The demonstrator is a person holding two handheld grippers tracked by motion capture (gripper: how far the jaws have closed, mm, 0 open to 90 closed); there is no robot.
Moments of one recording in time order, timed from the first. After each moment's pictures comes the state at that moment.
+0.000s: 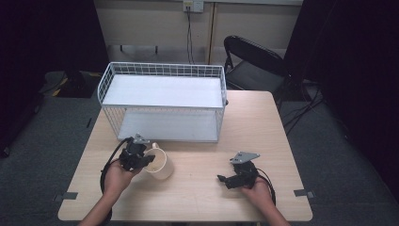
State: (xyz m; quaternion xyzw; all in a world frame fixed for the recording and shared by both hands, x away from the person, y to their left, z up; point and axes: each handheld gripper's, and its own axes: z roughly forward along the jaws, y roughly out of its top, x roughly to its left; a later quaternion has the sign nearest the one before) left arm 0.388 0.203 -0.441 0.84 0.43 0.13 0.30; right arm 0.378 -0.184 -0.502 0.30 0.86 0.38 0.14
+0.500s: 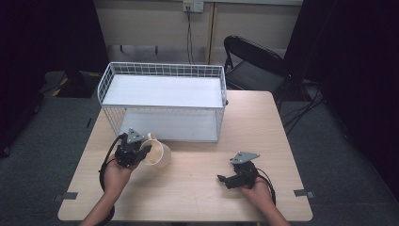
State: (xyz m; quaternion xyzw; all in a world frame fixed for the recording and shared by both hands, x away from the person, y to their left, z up) left arm 0.387 0.210 -0.428 0.80 0.43 0.23 0.35; right arm 0.378 -0.184 -0.502 0.30 0.86 0.38 0.14
